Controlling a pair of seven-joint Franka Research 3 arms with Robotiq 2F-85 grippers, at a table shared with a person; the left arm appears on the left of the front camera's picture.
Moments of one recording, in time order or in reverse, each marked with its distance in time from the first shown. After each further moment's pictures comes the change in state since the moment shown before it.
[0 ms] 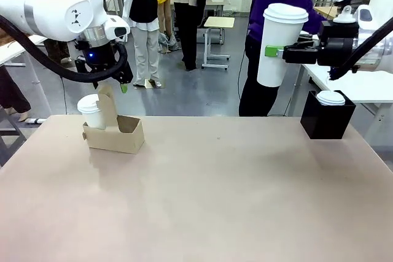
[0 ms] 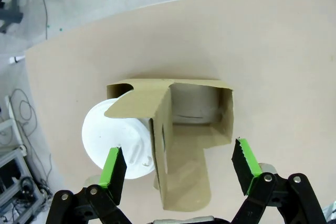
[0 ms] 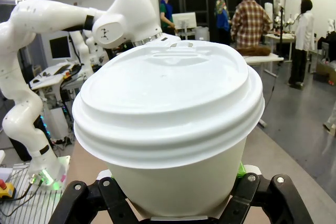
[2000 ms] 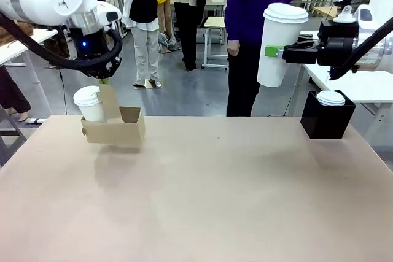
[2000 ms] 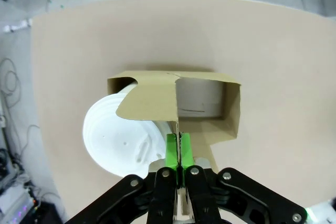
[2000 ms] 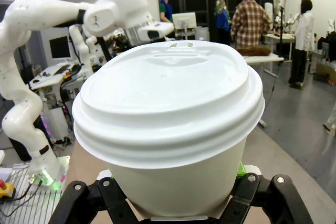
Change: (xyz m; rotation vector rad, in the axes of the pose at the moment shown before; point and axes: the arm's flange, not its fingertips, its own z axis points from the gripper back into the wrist) left arm -0.014 0.000 0.047 -0.028 0.013 0.195; right arm 0.000 0.000 0.000 0.000 0.000 0.000
